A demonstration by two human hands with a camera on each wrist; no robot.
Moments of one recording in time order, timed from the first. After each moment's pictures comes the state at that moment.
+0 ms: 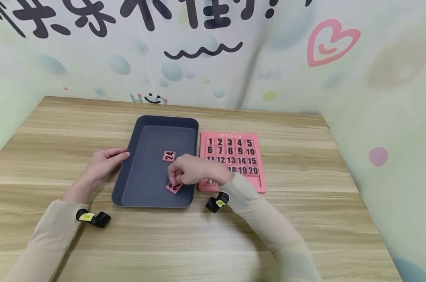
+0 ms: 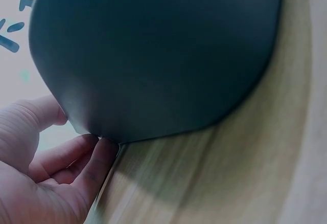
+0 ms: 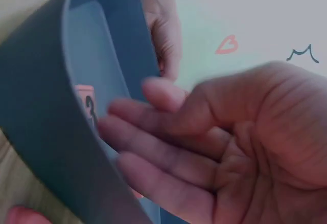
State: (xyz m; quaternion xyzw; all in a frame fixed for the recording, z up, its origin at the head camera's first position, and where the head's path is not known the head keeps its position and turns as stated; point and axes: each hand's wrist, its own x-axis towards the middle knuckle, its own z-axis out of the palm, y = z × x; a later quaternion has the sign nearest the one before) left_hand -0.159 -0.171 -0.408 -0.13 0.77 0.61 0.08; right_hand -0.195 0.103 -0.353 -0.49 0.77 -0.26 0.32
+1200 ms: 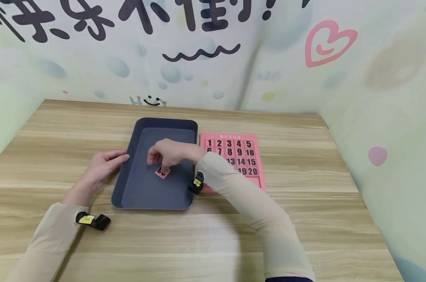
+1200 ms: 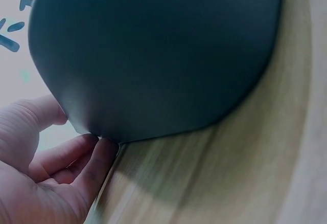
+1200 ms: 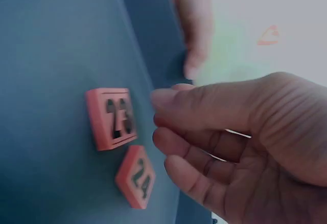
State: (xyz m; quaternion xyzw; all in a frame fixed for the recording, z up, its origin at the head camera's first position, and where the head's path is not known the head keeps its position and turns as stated) left_hand -0.158 -0.171 -0.409 -0.12 0.77 0.62 0.07; right_hand -0.236 0.048 -0.347 -0.47 0.80 -0.19 0.31
